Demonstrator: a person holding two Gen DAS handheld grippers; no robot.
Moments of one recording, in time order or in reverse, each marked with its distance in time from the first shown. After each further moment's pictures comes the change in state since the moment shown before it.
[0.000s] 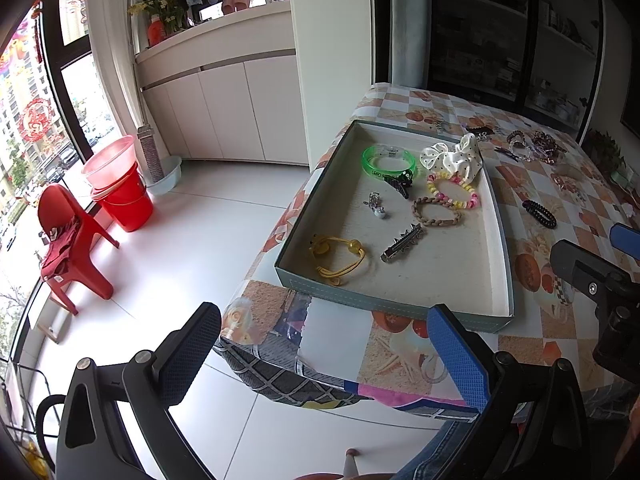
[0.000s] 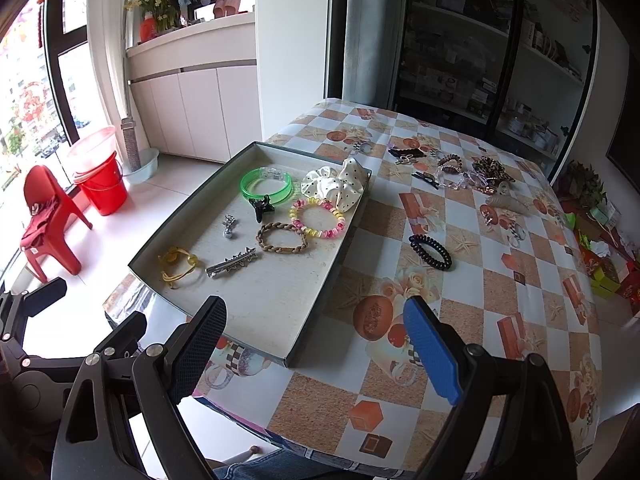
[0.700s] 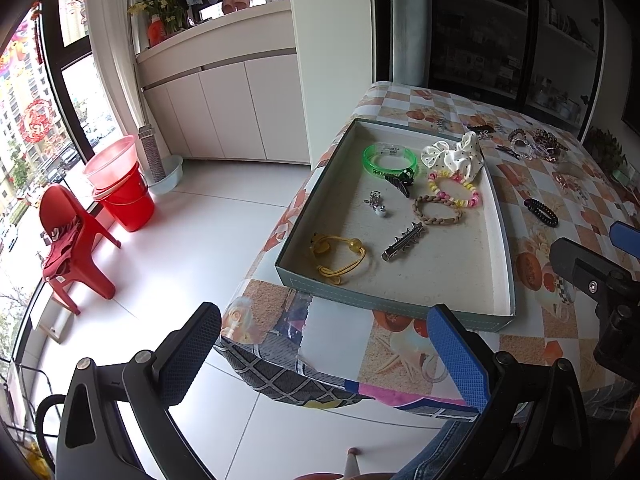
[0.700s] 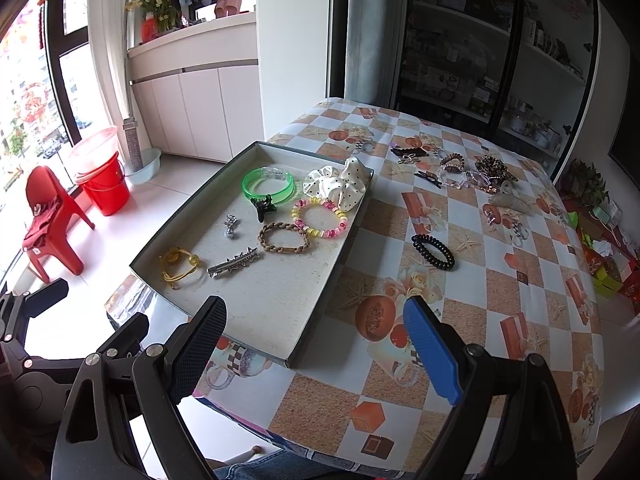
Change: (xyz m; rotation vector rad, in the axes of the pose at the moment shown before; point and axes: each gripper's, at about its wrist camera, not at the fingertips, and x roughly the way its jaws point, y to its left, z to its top) left arm 0.001 -0.001 0.001 0.004 0.001 0.001; right arm 0.001 0.000 0.001 0.000 0.002 0.002
